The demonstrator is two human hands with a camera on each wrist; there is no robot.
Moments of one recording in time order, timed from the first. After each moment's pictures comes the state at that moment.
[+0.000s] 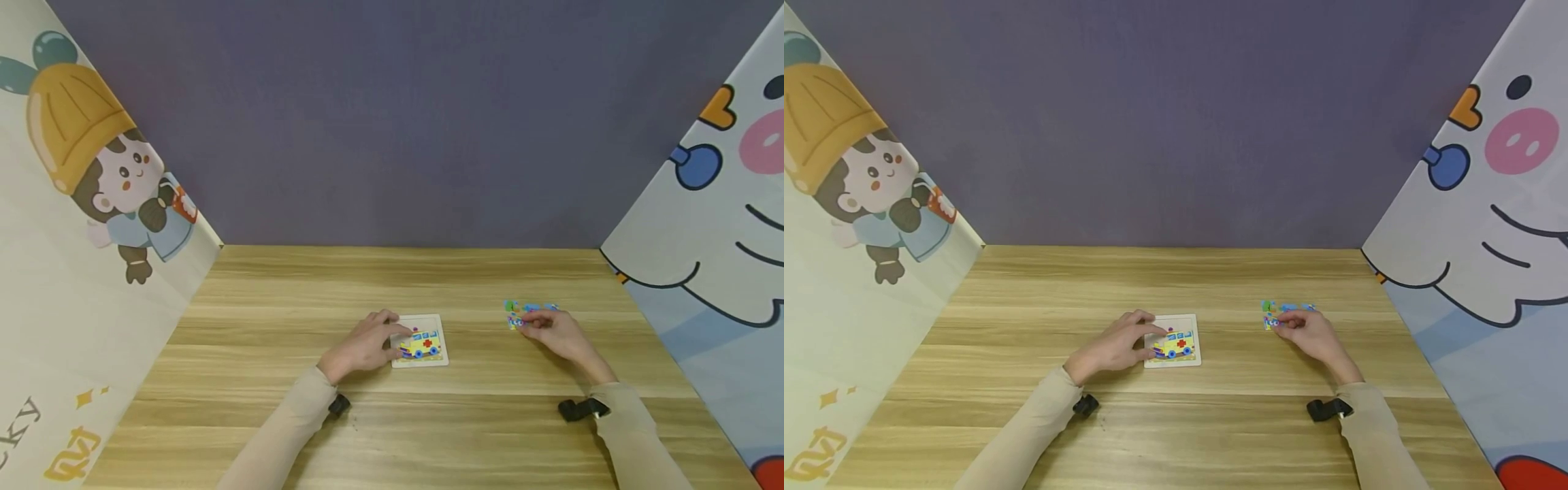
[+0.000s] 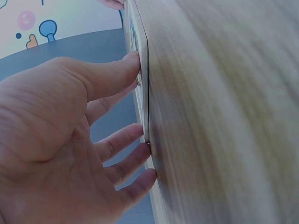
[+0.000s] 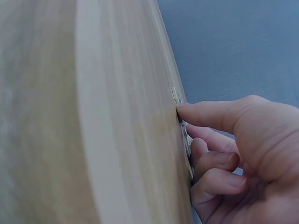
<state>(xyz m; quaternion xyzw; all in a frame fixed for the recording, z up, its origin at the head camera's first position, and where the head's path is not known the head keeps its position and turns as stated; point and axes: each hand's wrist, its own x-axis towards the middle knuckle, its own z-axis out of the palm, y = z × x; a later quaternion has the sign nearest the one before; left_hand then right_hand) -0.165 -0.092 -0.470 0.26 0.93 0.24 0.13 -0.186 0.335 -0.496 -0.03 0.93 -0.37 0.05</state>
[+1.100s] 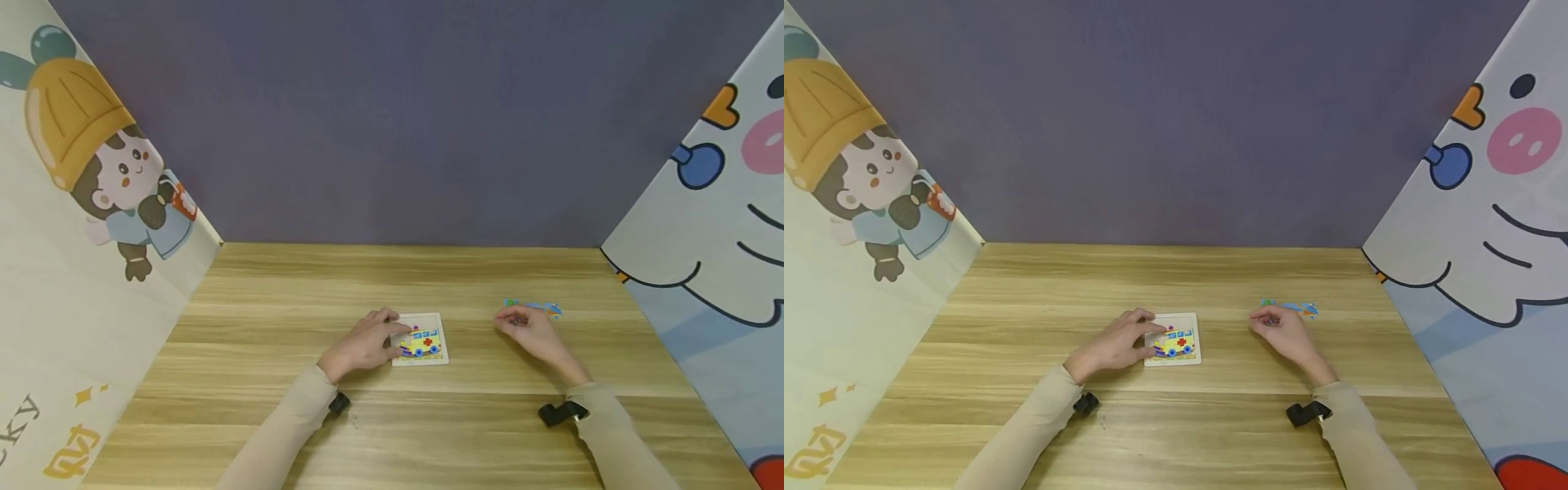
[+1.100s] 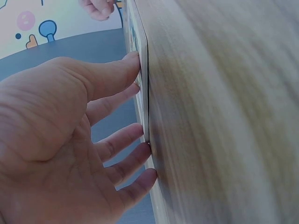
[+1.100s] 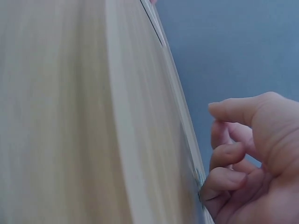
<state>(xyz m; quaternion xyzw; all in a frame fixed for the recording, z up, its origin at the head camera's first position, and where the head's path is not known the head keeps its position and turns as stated) -0.166 -0.092 -0.471 0.26 0.93 0.23 0.13 -0.183 0.285 -0.492 -0.07 0.90 -0.43 0.02</state>
